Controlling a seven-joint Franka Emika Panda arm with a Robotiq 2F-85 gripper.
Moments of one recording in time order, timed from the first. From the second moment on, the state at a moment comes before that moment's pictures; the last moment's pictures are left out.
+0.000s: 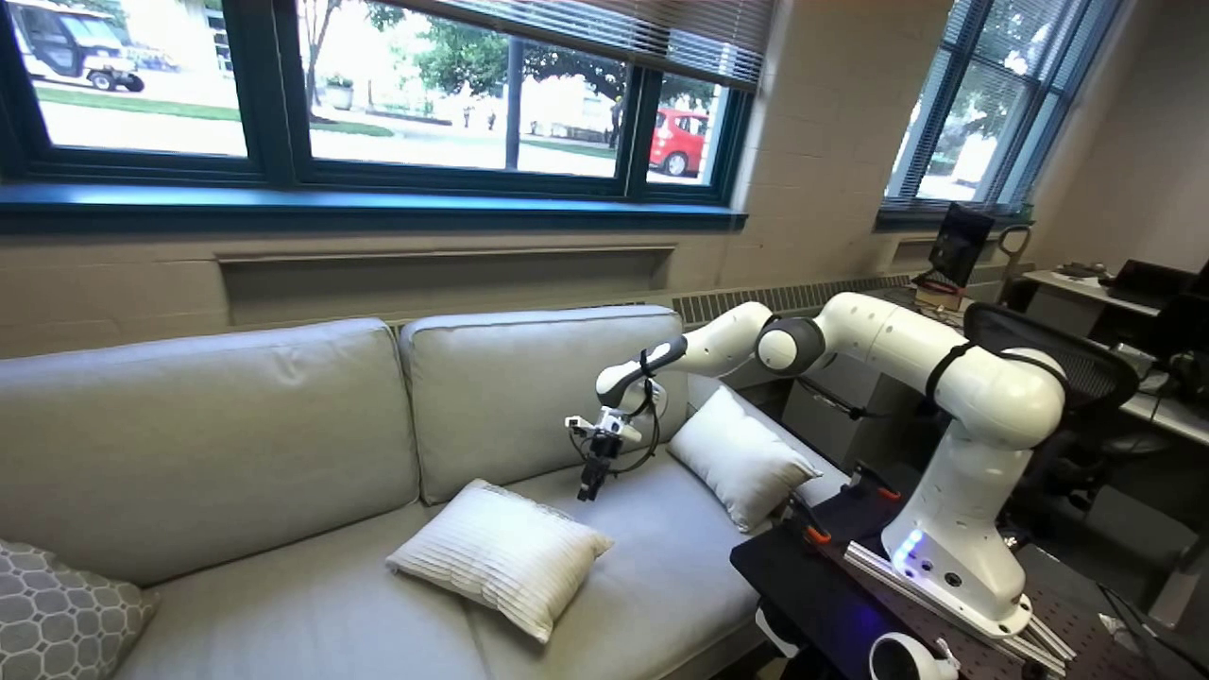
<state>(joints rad) 0.22 1.49 0.17 -1.02 0.56 2.19 2.35</state>
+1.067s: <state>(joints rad) 0.20 1.47 0.26 -1.12 0.58 2.27 2.20</state>
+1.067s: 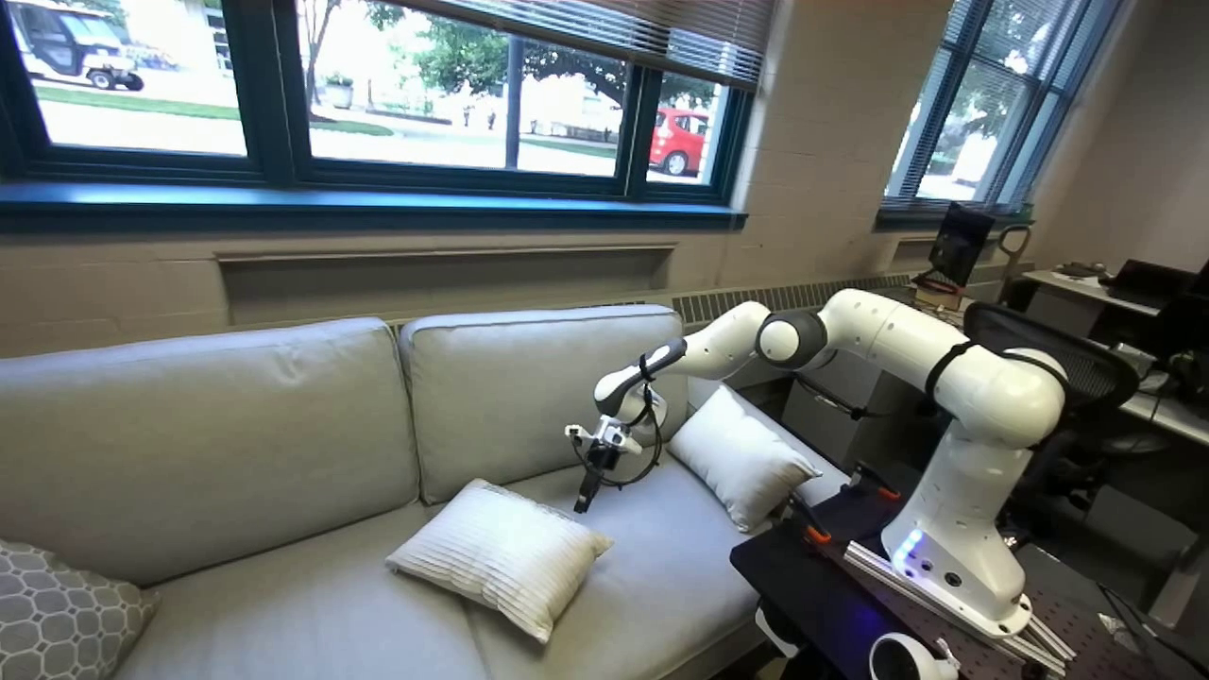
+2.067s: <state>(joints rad) 0.31 1.48 0.22 -1.29 0.85 2.23 2.19</state>
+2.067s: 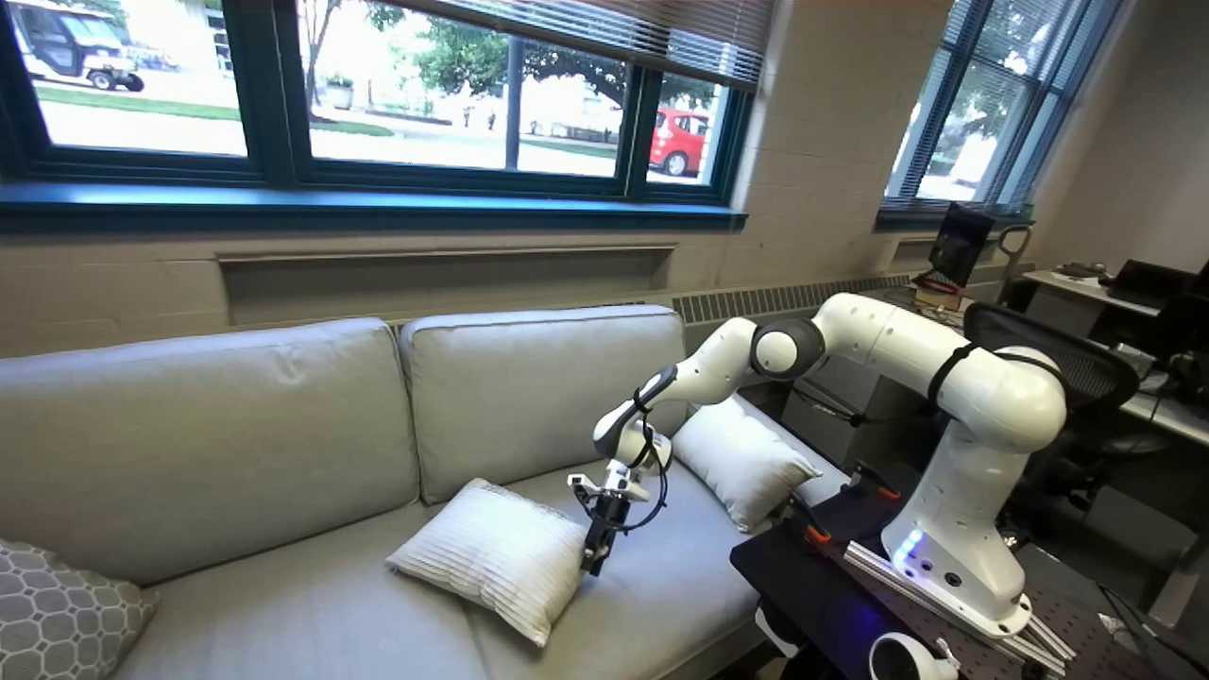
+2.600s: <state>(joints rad) 0.29 1.48 0.22 -1.26 0.86 2.25 2.11</state>
